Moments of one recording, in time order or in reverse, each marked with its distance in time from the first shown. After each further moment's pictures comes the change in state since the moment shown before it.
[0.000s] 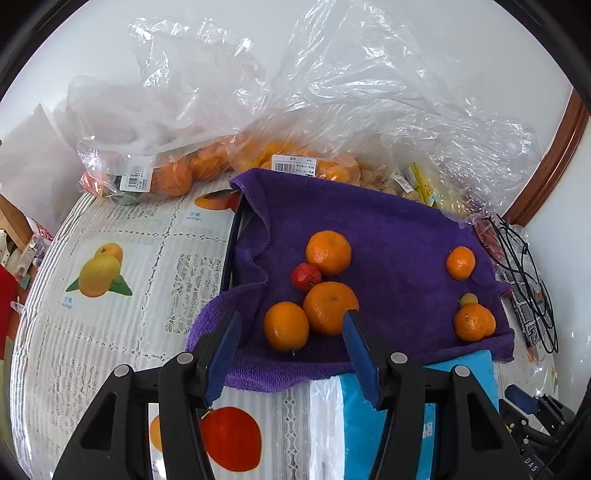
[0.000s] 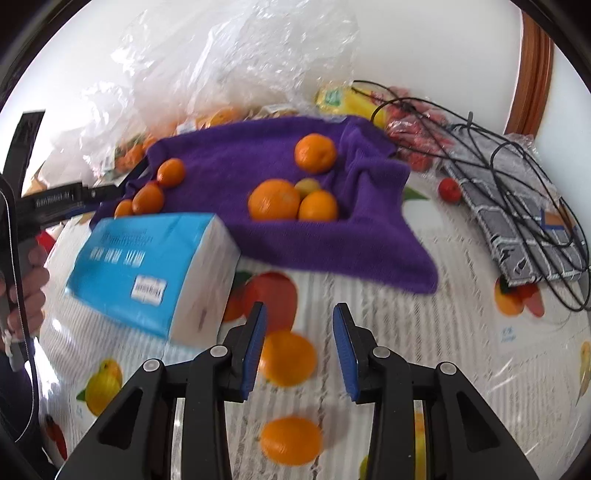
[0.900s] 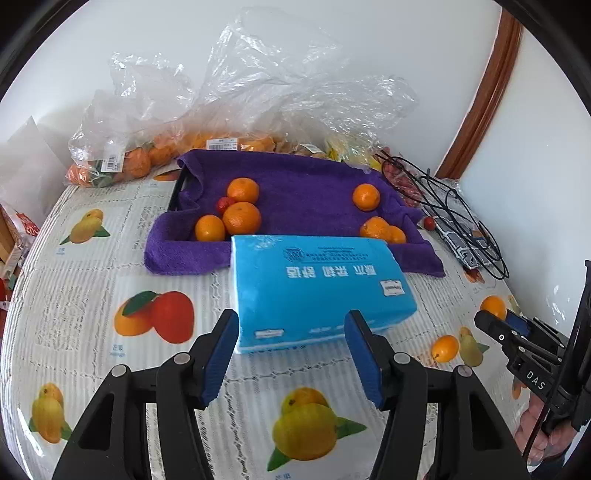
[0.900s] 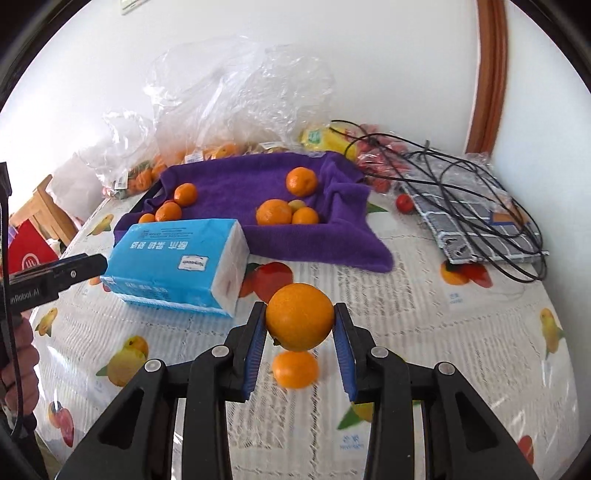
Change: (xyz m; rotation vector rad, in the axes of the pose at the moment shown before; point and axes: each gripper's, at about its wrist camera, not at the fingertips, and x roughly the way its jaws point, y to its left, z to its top) left arm -0.076 -0.042 -0.090 0.133 -0.008 -0.148; right arm -0.082 0.003 -0.038 0.053 -0.151 -0.094
